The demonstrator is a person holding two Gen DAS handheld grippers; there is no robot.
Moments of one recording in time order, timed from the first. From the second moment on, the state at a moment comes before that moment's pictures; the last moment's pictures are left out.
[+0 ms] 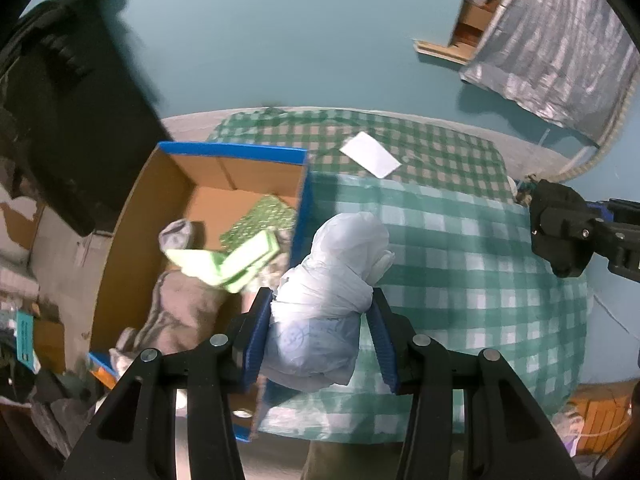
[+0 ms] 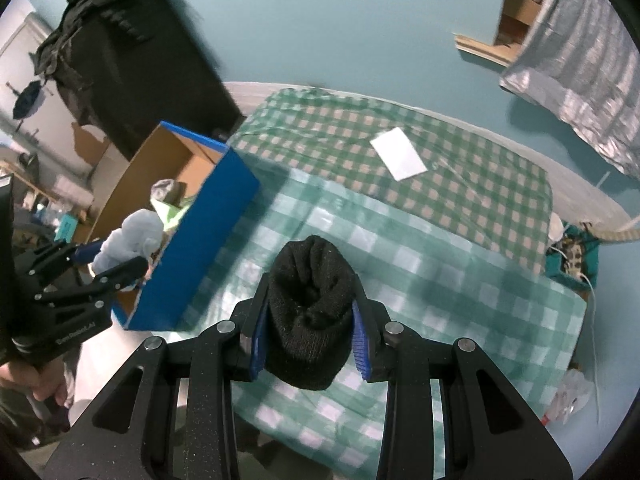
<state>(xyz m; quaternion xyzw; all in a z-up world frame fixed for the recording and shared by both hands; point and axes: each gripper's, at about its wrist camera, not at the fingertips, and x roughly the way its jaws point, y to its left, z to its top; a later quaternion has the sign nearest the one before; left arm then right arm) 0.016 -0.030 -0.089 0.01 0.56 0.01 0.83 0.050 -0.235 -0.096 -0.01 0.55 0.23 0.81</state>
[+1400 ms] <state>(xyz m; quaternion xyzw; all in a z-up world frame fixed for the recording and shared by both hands) 0.043 0.141 -0.124 -0.06 0.59 0.13 0.79 0.102 0.012 -0.119 -0.10 0.57 0.34 0.74</state>
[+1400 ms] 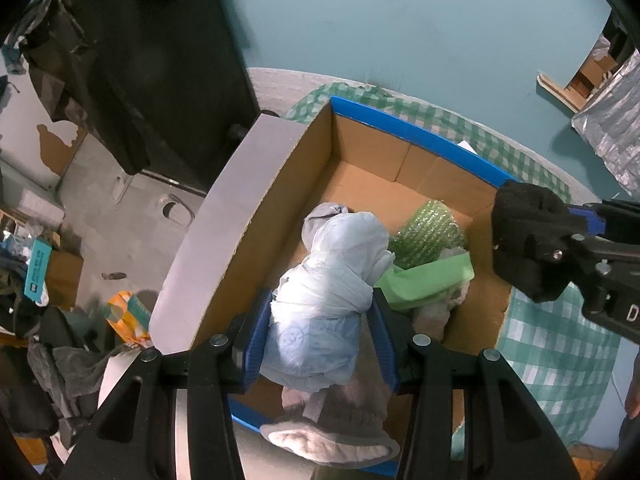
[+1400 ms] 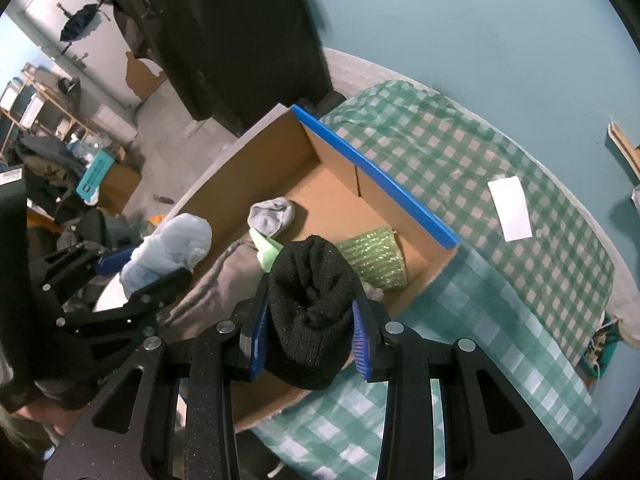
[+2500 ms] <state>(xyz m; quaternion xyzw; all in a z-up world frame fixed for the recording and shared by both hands) 0.012 0.125 -0.073 -0.06 0.57 0.11 0.81 0.079 -0.023 -0.075 -0.06 0.53 0.31 0.79</state>
